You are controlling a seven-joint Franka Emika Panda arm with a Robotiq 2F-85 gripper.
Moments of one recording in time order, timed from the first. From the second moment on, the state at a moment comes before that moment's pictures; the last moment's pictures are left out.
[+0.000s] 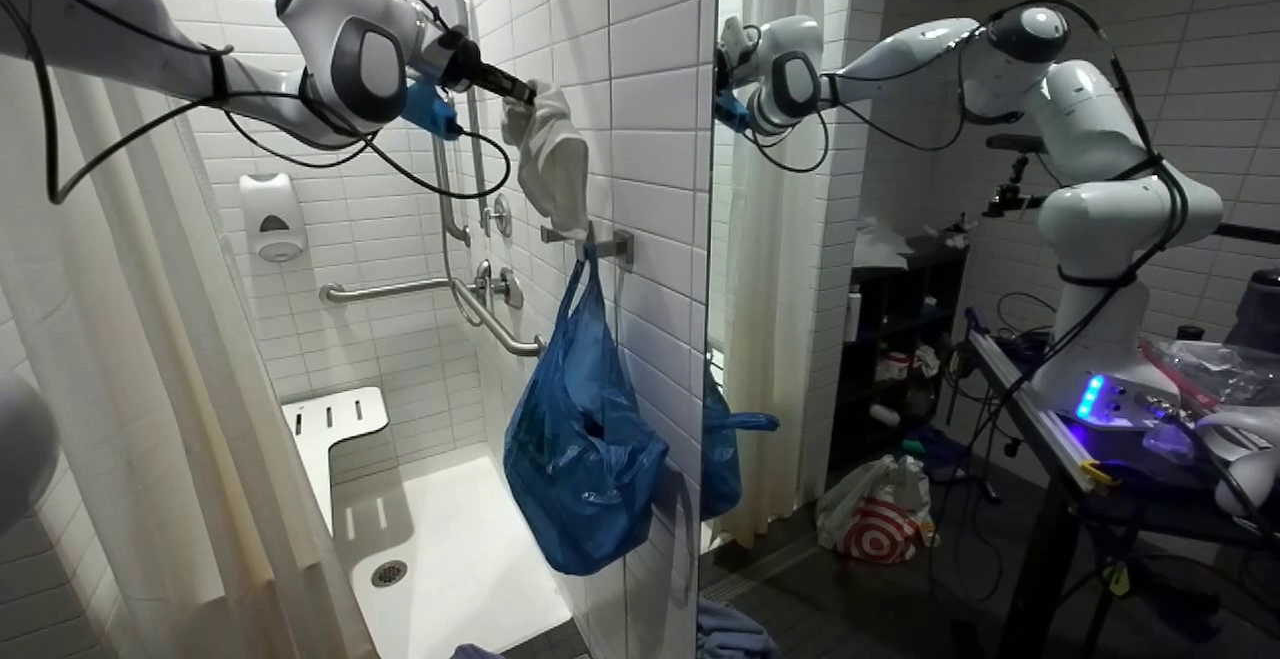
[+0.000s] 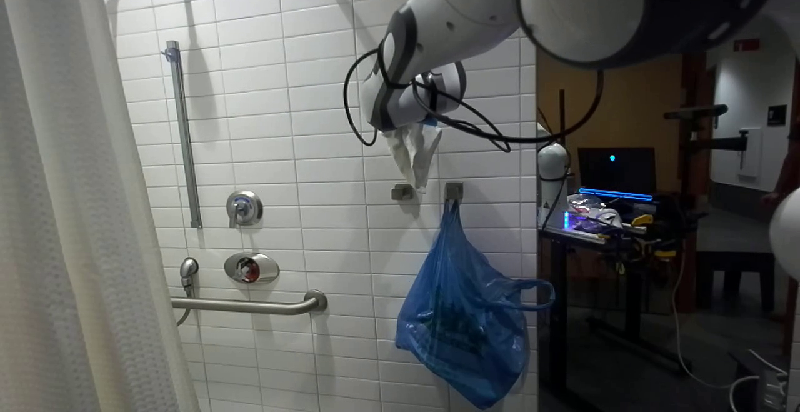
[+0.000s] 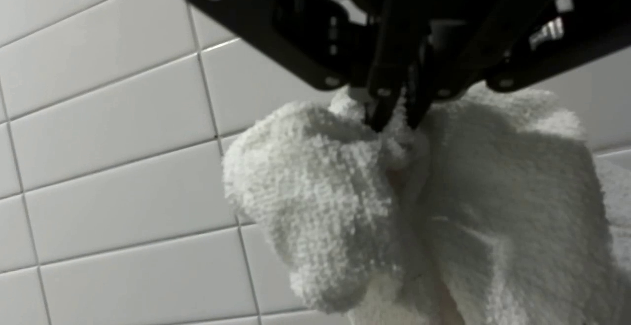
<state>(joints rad) 1.17 0.72 -1.47 -1.80 0.49 3.09 0.50</state>
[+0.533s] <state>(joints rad) 1.13 0.75 -1.45 -1.74 0.46 3.07 0.53</state>
